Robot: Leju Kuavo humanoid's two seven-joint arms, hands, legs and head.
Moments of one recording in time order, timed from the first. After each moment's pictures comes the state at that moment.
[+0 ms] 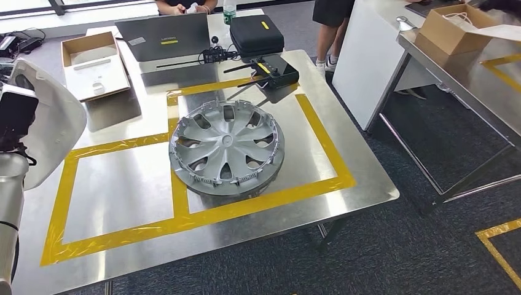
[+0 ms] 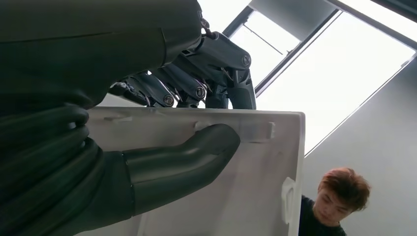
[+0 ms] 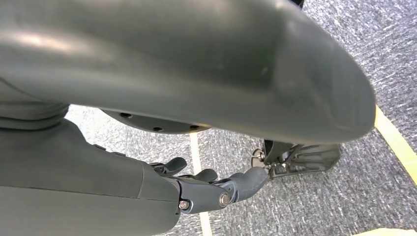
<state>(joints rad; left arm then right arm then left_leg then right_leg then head) -0.88 0.32 -0.16 -0.73 -0.38 0.36 -0.58 -0.03 0.14 -0.82 -0.17 0.46 0.13 -0.01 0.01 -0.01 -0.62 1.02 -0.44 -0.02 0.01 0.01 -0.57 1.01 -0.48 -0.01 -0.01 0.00</state>
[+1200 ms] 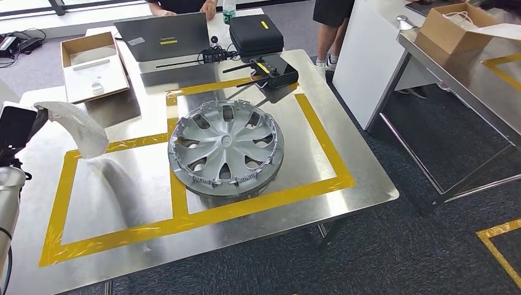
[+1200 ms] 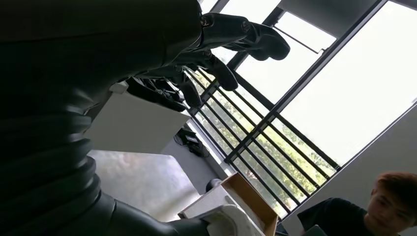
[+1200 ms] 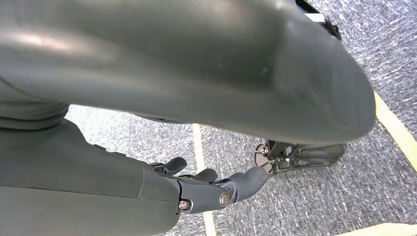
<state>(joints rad) -0.89 0.36 -0.18 -0.53 -0.32 0.44 -0.63 -0.02 0.12 -0.83 -0.17 0.48 0.14 0.00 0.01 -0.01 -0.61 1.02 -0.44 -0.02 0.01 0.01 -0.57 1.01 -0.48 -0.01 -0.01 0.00</state>
